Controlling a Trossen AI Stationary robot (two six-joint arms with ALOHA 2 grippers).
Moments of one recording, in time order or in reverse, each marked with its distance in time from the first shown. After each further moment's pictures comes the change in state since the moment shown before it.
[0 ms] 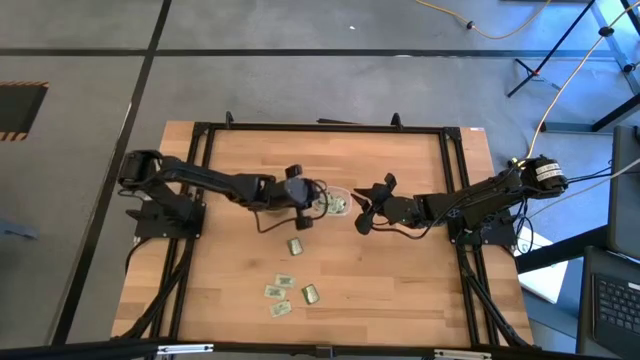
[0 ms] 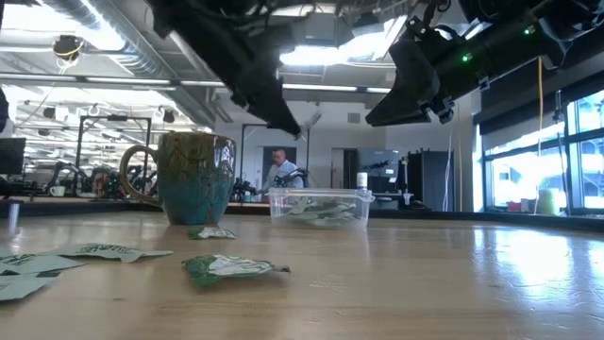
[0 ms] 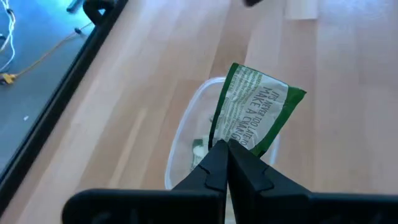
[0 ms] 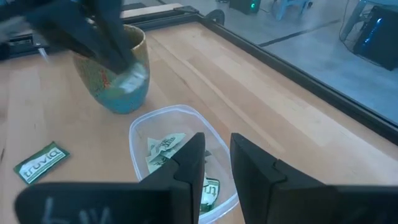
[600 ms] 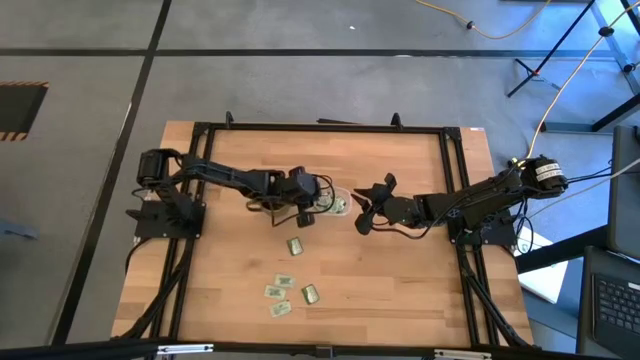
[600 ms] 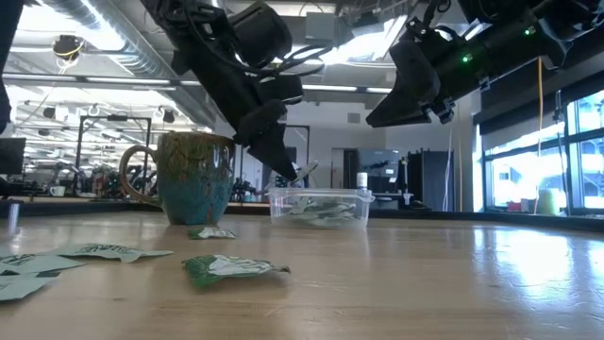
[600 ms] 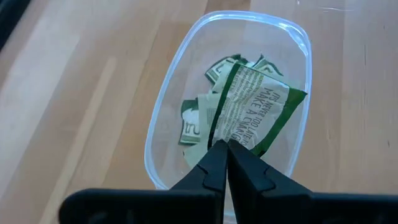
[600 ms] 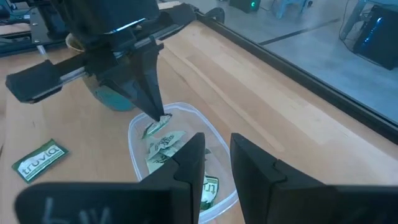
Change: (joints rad) left arm 0.110 0.142 0.000 0.007 0.173 -0.020; right arm 0.000 0.000 0.000 -0.008 -0.001 0.000
